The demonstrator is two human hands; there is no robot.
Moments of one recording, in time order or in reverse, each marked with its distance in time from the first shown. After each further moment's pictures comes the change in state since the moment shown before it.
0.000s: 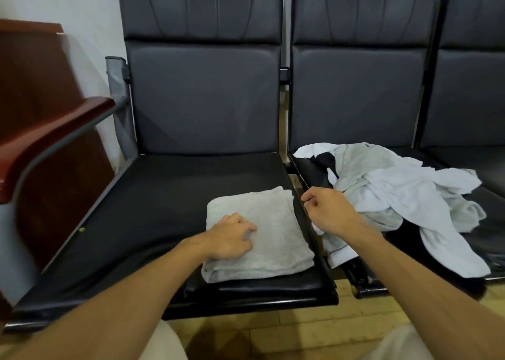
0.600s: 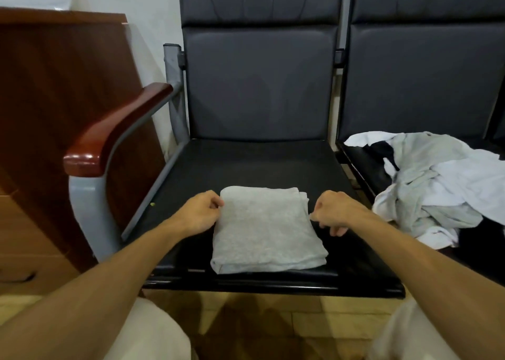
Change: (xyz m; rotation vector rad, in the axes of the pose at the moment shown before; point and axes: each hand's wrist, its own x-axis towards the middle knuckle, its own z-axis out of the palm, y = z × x) left_hand -0.081 -0.110 -0.043 -0.279 0.352 -0.363; right_hand 0.014 -0.075 0.060 -0.175 -0.439 0.142
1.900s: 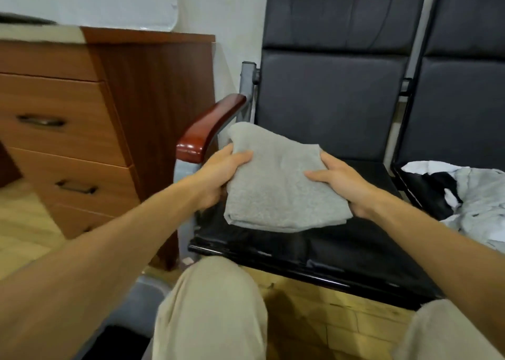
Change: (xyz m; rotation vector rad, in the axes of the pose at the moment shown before) left_hand -0.098 0.006 -0.109 -0.993 0.120 -0.014; right_hand -0.075 -0.121 -0.025 0.890 -0.118 -0.526
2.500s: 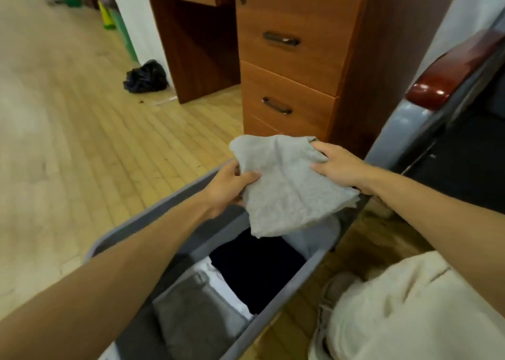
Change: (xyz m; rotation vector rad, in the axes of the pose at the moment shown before) left_hand -0.226 -0.130 -0.241 0.097 0.608 -0.164; right_hand 0.017 -0.019 0.336 -0.593 -0.611 -0.300
